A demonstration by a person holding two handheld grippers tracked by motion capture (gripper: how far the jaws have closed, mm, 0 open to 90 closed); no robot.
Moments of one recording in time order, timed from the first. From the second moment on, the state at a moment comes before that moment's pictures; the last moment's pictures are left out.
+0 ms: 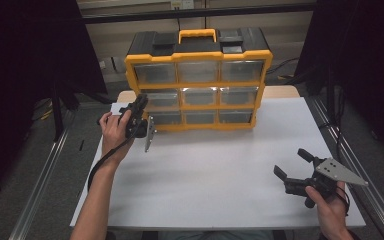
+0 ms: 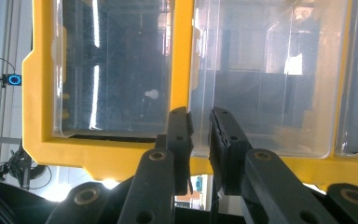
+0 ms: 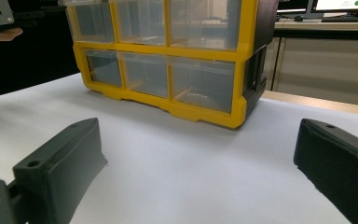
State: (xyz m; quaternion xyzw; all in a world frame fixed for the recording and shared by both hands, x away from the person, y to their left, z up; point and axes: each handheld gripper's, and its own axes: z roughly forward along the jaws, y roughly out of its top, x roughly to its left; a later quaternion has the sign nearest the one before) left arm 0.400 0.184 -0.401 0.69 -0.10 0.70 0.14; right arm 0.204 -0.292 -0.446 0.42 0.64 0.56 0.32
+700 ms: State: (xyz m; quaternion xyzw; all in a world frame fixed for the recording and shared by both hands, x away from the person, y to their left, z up) left arm 0.394 0.185 -0.400 0.69 -0.11 0.70 0.13; right arm 0.204 -0.292 -0.446 0.42 0.64 0.56 0.32
